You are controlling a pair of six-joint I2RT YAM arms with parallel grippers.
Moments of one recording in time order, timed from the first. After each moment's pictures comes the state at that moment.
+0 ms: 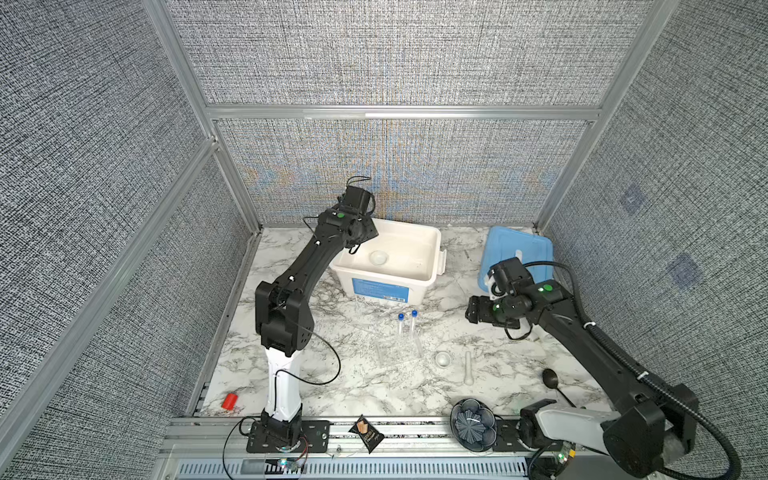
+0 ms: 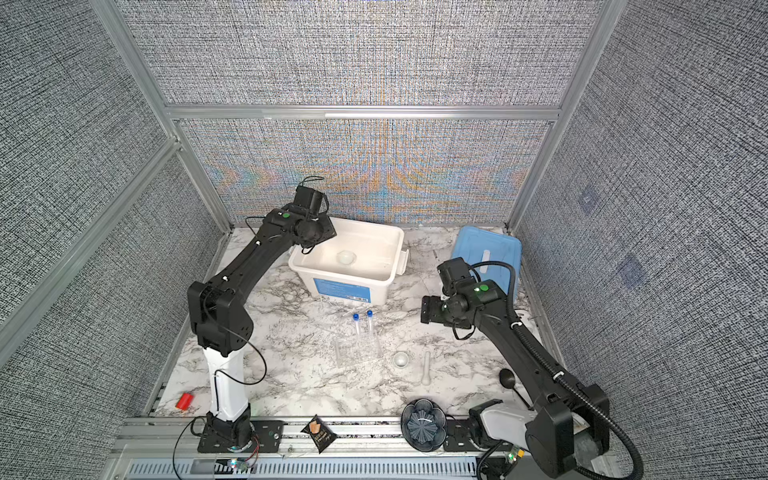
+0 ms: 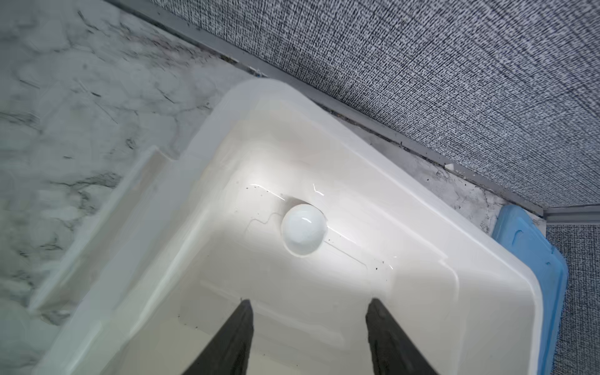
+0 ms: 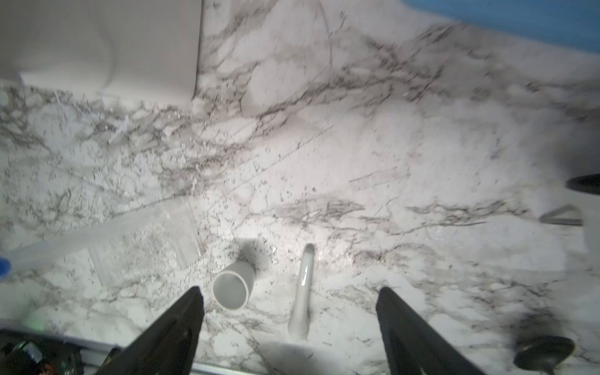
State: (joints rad) left arm -0.42 2.00 2.00 -0.85 -0.11 -0.69; right arm 0.35 1.23 1.05 -1.03 -0.09 0.41
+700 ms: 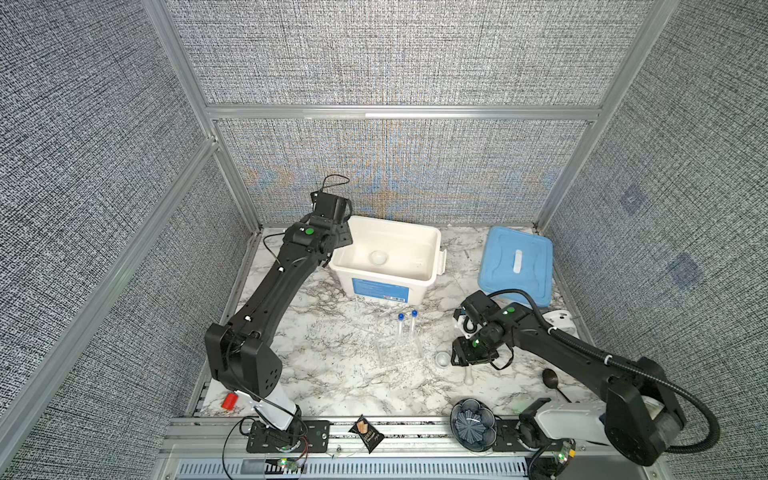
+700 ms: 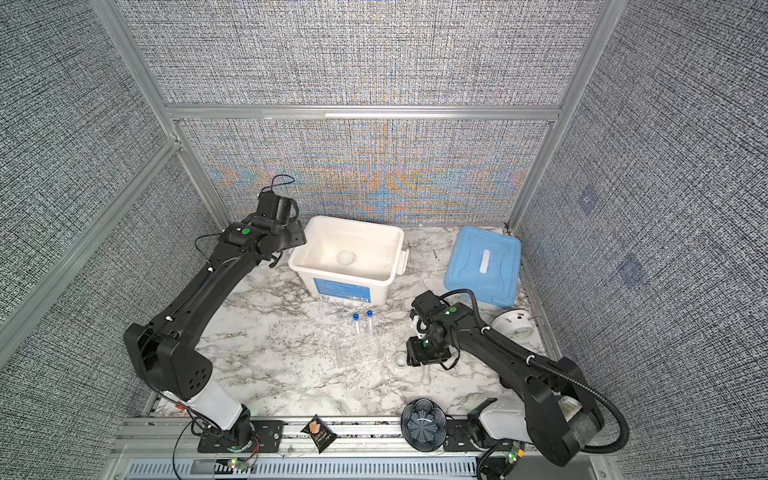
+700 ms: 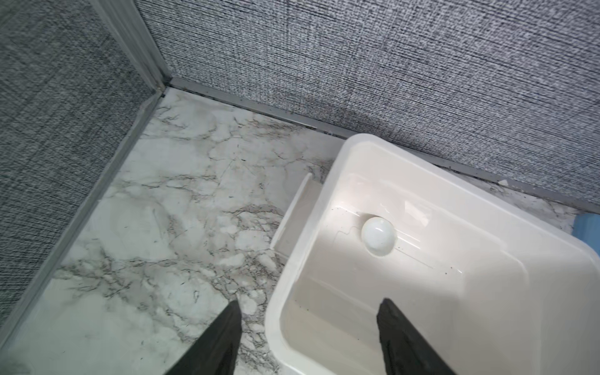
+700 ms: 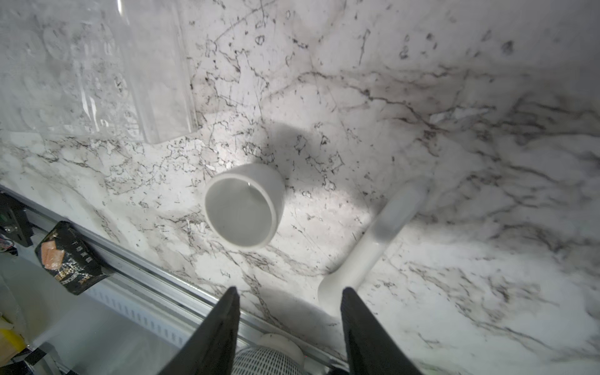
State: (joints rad) left arm -0.37 1.64 1.70 -0.84 -0.34 -0.50; right arm 0.56 1.33 0.81 -0.90 -0.27 0.32
